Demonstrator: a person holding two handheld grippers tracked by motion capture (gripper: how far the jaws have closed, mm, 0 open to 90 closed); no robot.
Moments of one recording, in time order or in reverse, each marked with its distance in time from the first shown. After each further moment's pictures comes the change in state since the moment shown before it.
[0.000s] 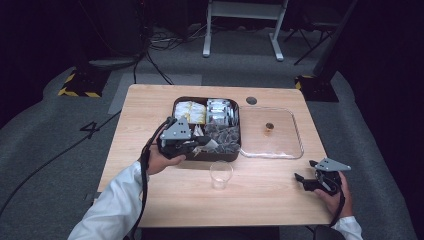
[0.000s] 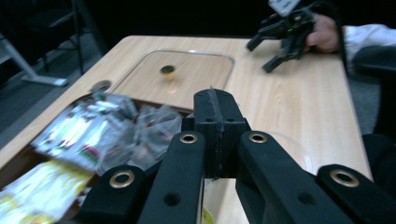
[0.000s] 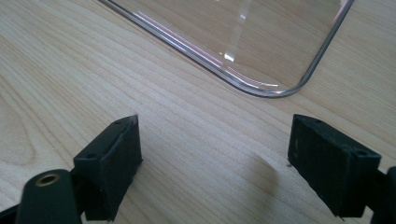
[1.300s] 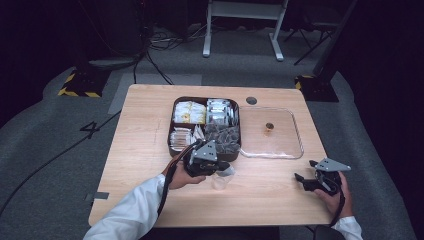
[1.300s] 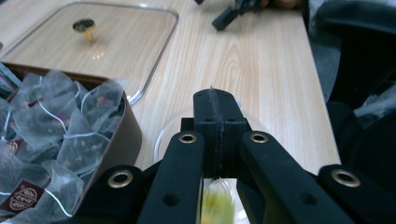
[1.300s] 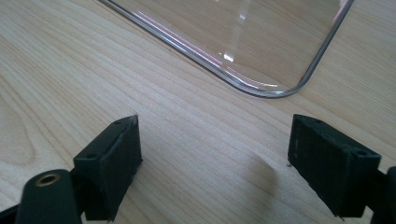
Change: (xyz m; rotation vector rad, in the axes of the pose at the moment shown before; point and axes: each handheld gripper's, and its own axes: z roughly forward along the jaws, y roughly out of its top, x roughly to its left) left arm -0.029 -0.031 0.076 0.155 -0.171 -0.019; right arm 0.000 0.000 0.000 -0.001 -0.004 -0.002
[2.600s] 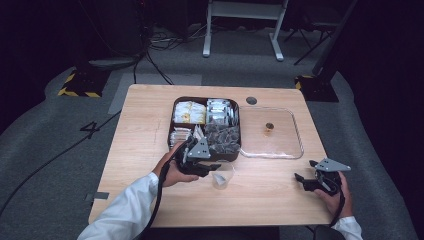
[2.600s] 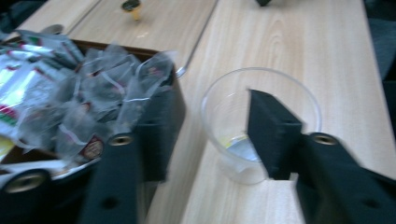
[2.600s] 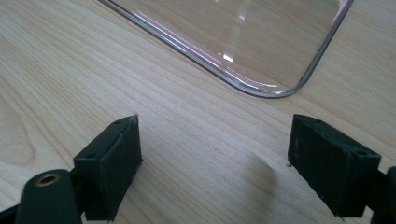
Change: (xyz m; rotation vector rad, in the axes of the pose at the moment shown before) left arm 0.006 -0.006 -0.022 0.064 0.178 0.015; right arm 0.000 0.000 0.000 -0.002 -0.002 -0.004
